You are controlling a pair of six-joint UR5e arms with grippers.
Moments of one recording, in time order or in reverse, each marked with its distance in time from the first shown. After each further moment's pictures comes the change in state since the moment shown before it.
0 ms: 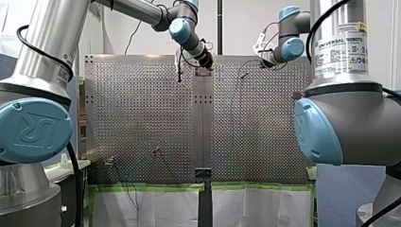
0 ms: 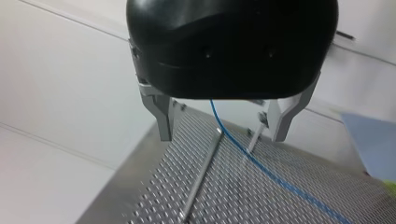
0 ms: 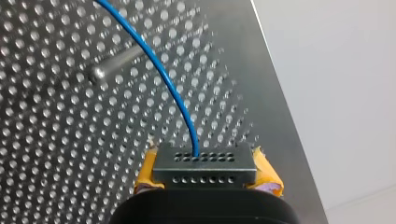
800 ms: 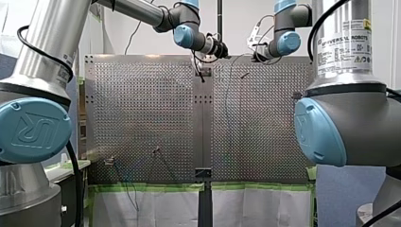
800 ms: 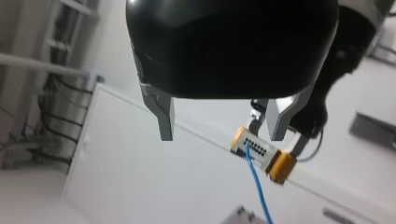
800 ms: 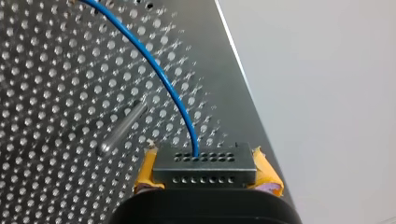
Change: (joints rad) left arm -0.011 -0.009 0.000 0.258 0.259 -0.258; right arm 0.047 -0.042 -0.002 0.003 -0.028 0.004
